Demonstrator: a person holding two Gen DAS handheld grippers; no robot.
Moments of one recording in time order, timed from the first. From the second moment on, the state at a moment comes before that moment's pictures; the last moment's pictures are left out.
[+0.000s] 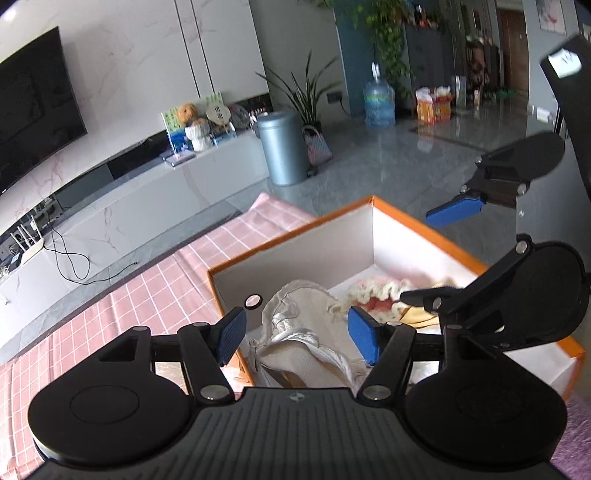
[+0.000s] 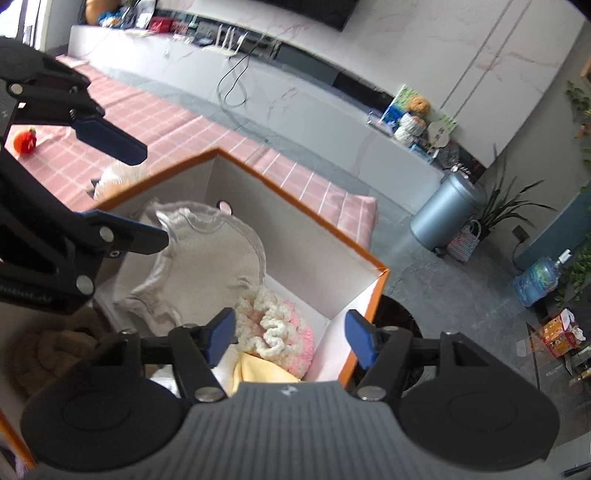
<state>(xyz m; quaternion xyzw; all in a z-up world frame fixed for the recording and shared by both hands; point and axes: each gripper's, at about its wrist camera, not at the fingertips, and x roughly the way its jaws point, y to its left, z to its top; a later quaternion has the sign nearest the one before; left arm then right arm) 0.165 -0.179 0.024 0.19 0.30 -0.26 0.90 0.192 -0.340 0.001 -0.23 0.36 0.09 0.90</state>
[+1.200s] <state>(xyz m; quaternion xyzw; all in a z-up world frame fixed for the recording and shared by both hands) 0.117 0.034 -0.004 0.01 0.30 -0.13 0.95 0.142 -0.189 0.009 -0.15 0.29 0.17 0.93</state>
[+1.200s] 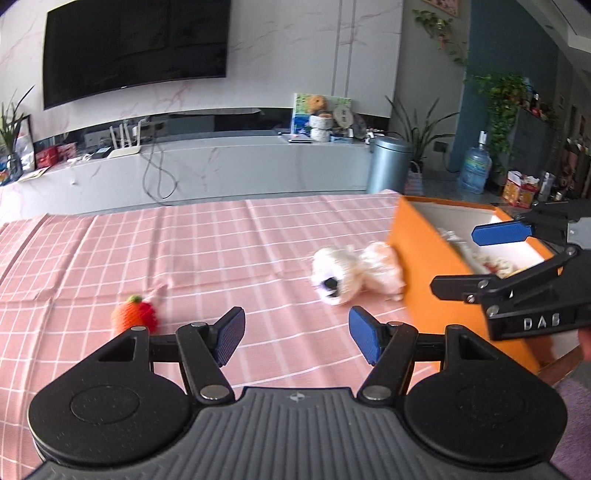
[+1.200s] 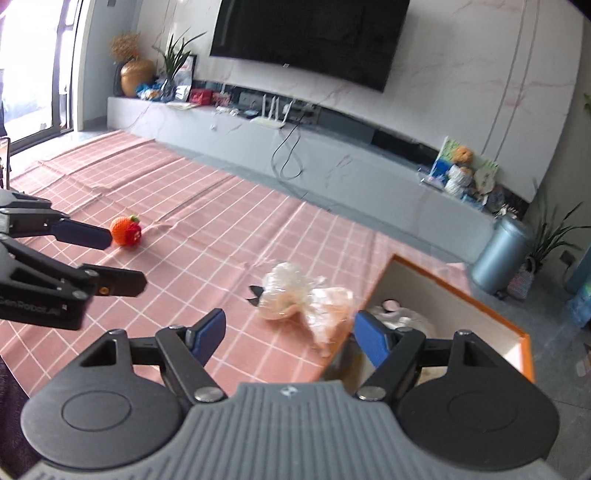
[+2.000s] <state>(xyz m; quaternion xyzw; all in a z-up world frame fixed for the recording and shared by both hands) 0.189 0.116 -0.043 0.14 0.36 -0.10 0.92 0.270 -0.120 -0.043 -0.39 0.40 0.27 0.79</state>
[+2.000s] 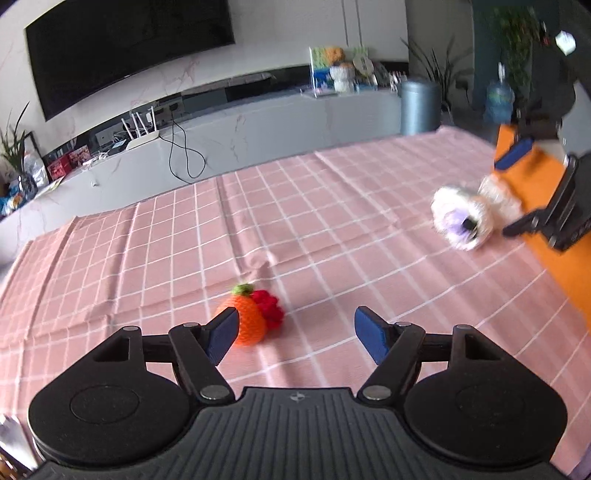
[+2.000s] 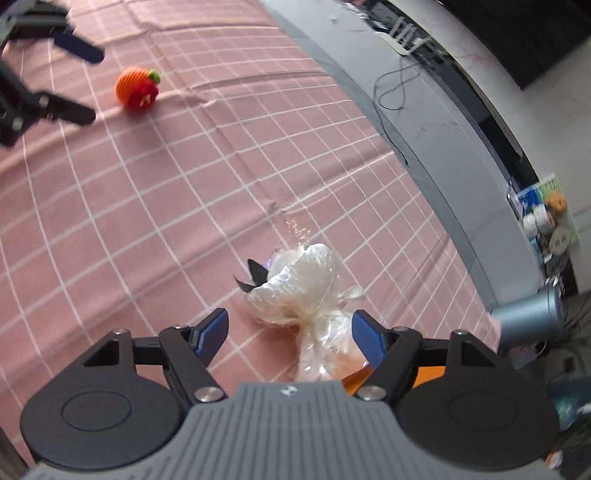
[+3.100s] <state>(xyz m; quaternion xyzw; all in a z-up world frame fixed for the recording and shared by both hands) 0.260 0.142 -0.078 0.17 0.44 -0.14 0.87 0.337 -0.088 -0.083 -0.47 0.43 0.34 0.69</state>
